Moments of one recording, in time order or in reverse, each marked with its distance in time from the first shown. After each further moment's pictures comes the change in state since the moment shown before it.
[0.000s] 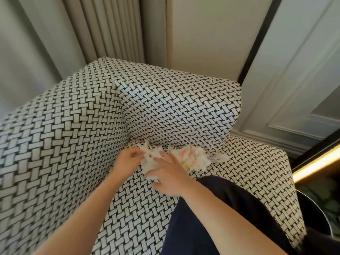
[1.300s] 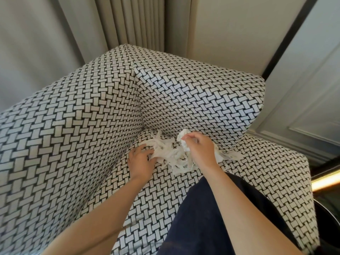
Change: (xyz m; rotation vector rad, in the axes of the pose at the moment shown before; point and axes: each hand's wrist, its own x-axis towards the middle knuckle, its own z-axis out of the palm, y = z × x) left_hand -0.001 -0.051 0.050 0.268 0.297 0.011; right_hand -0.001 0.028 -0.024 0.963 0.546 0.434
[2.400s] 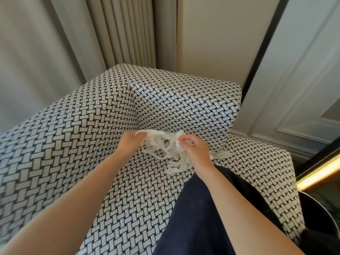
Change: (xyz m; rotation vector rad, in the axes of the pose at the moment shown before) left_hand -0.001 0.064 -0.106 -0.320 -0.199 -0.016; right_hand -0.032 -0.014 -0.016 0.178 0.011 0.065
